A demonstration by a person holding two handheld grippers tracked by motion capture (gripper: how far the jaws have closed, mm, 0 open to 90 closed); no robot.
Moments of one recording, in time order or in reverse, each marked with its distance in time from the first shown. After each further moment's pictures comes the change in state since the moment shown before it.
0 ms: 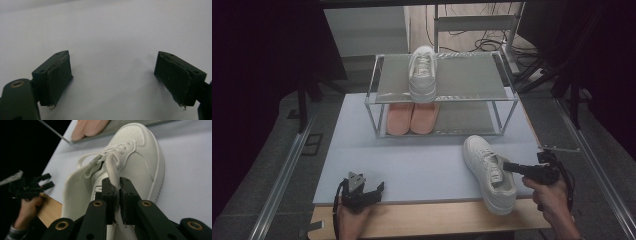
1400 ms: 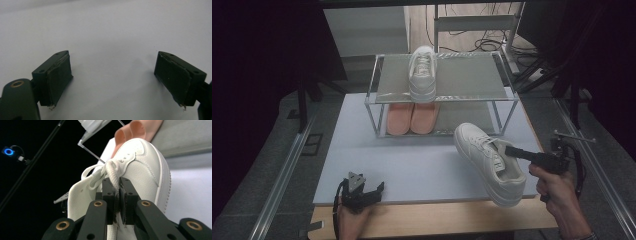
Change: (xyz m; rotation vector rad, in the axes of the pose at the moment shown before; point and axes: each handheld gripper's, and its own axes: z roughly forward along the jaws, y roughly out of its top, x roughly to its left) left arm 0.000 0.000 0.000 -0.003 0.000 -0.003; right arm 0.040 0.032 -0.029 -0.117 0.218 0.052
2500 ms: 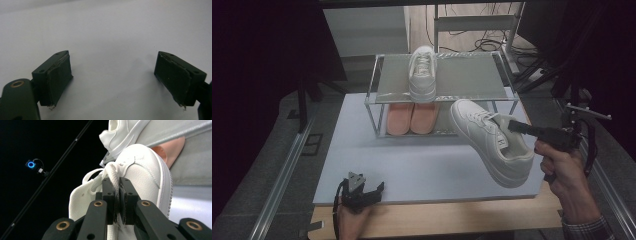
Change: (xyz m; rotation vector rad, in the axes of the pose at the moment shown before) left arm 0.000 0.000 0.000 0.002 0.000 0.003; right arm 0.053 0.051 -0.007 -0.077 0.079 -0.008
